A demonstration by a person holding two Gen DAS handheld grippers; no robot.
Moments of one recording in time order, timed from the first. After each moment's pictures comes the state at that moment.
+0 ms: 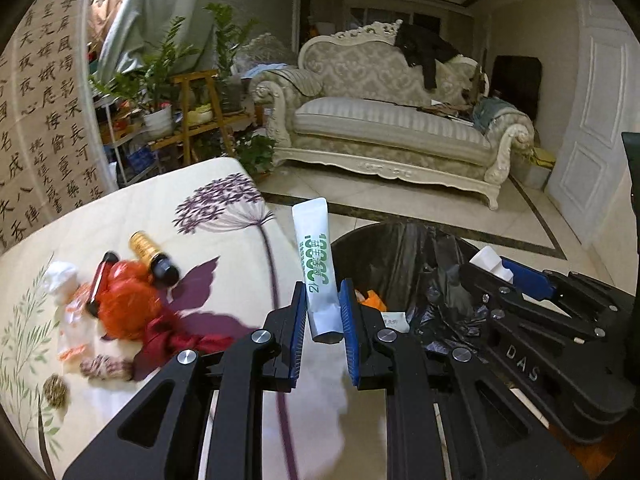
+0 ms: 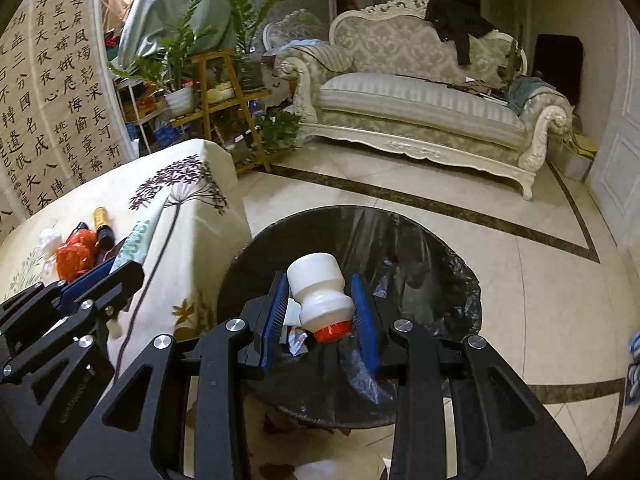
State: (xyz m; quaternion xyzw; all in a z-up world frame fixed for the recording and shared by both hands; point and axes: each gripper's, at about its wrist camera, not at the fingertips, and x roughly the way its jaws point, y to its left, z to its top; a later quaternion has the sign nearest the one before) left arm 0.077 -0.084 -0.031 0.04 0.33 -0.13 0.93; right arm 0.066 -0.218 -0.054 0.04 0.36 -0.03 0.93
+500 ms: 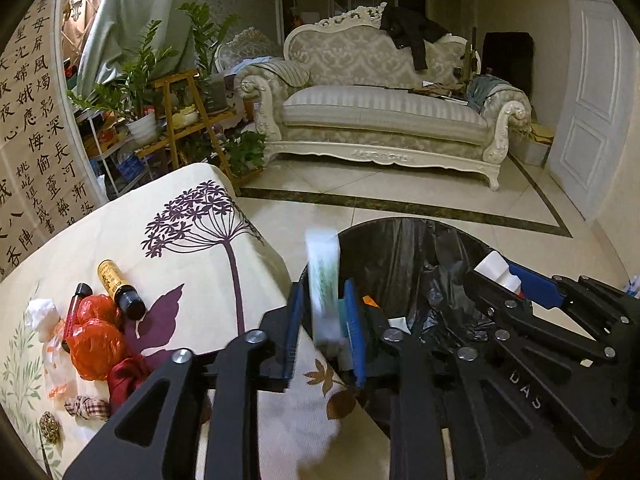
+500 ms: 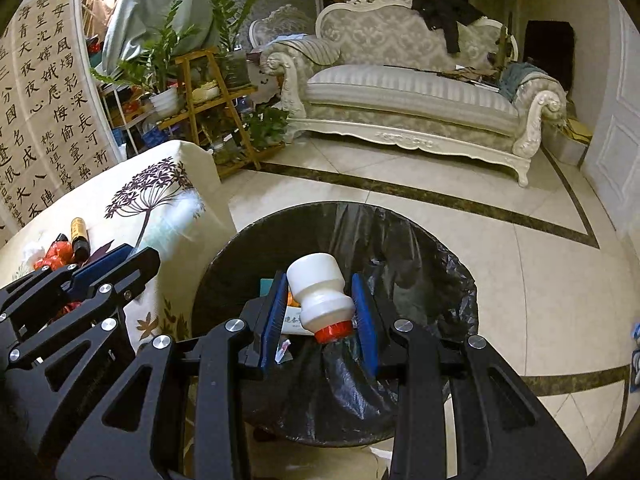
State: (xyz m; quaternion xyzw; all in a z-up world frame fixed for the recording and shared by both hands) left arm 0.102 -0.114 -0.038 0.07 0.35 -0.14 0.92; right arm 0.081 -0.236 -0.064 0.07 0.36 -0.04 0.93
